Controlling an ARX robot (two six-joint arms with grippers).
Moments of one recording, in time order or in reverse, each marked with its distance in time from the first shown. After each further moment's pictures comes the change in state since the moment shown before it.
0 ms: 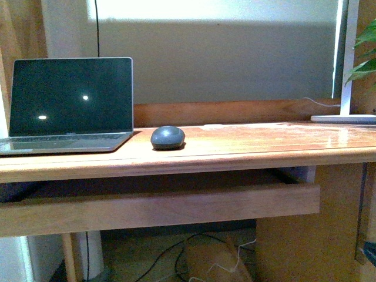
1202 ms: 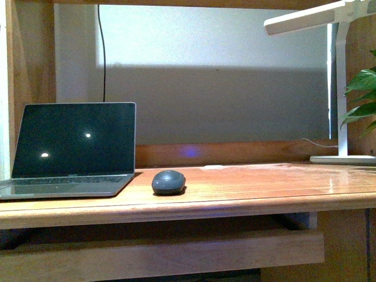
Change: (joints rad) left arm 0.000 0.000 0.000 0.000 0.000 0.000; right arm -0.341 -0.907 -0.119 -0.731 0.017 -0.371
